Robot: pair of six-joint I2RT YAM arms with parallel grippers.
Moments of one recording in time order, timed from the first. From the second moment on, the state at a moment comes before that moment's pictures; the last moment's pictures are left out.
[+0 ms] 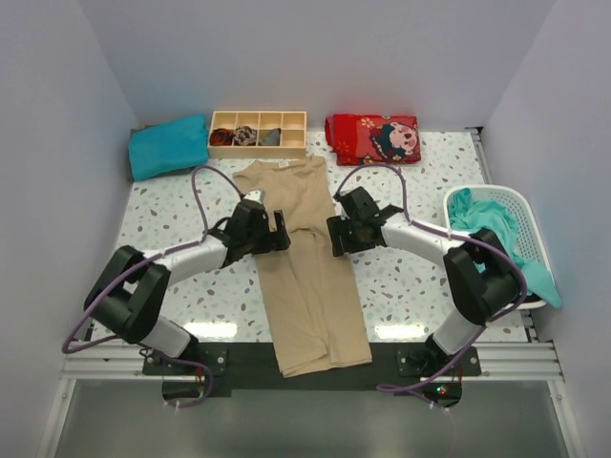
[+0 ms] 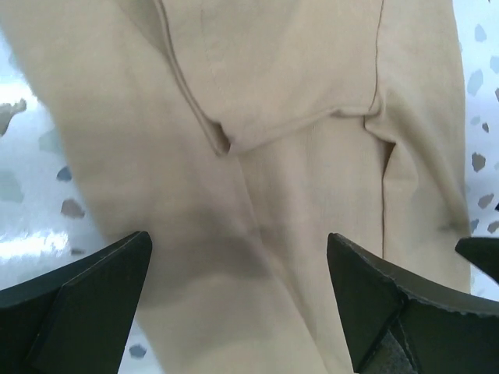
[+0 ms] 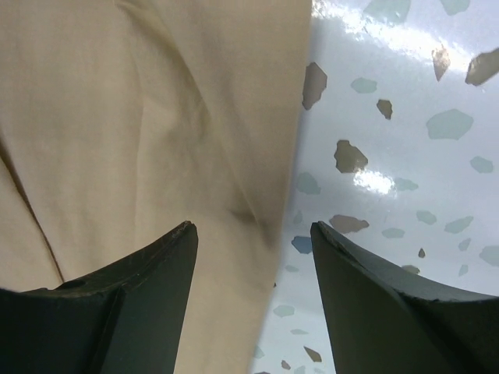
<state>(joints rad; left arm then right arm) -0.53 1.54 0.74 -0.02 -0.05 -0.62 0.60 1.66 1.03 -0.43 0.01 0.33</state>
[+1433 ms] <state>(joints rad) -1.30 0.87 0.35 -0.37 -0.19 -1.02 0.86 1.01 0.51 -0.65 0.04 0.76</state>
